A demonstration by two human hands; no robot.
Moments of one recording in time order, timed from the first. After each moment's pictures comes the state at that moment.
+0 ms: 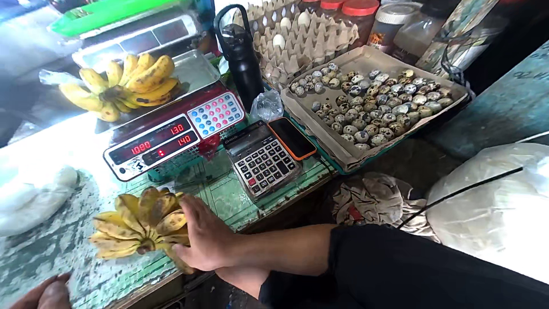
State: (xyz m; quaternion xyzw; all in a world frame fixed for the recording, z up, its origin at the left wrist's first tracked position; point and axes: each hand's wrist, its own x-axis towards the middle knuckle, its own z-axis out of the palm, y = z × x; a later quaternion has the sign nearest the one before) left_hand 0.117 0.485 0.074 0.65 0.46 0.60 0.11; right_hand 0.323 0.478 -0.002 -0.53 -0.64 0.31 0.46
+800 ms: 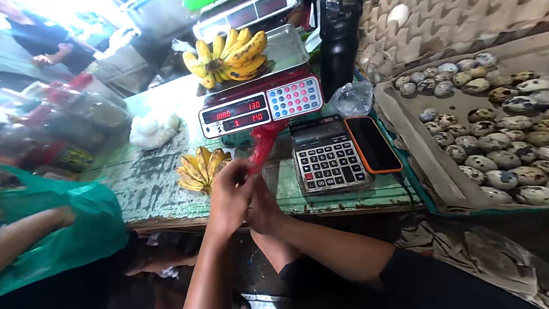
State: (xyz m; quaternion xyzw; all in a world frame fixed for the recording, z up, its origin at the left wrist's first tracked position) left_hand 0.253 0.492 0.097 0.74 0.50 0.38 0.26; right_hand 0.336 0.478 -0.023 -0.43 -0.63 0.32 0.56
